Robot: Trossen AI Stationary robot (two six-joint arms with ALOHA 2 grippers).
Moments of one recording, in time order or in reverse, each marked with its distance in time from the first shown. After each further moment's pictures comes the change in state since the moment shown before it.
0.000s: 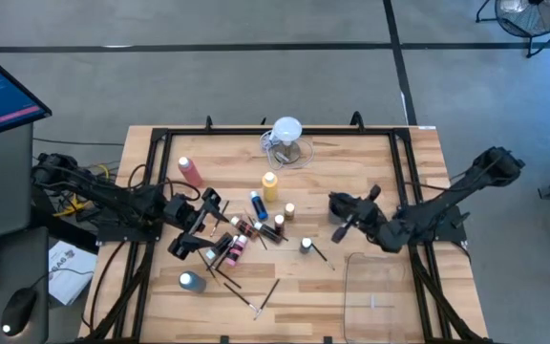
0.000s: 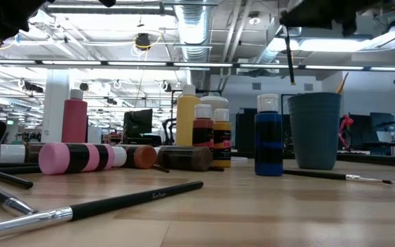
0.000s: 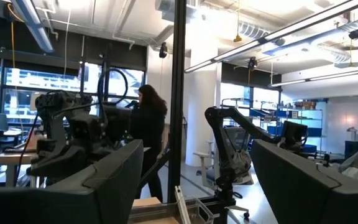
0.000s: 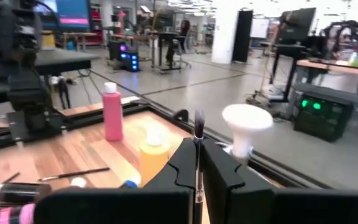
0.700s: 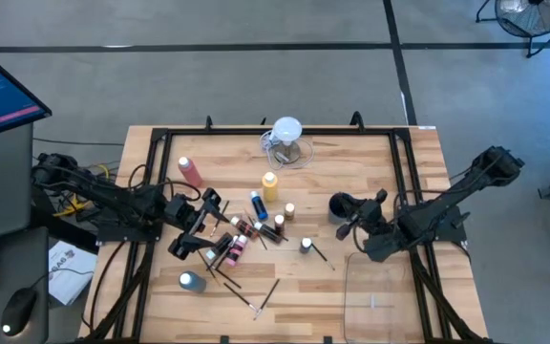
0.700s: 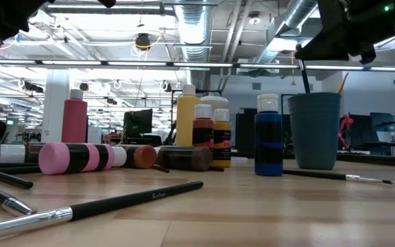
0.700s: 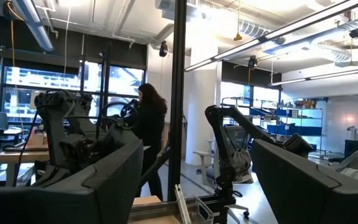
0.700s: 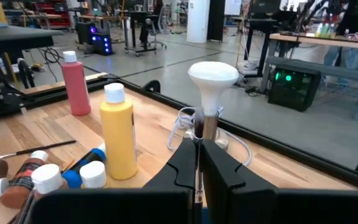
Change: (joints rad) left arm 0.000 0.000 0.000 -0.005 0.000 0.000; right arm 0.015 0.000 -0.023 -0.521 0.085 0.563
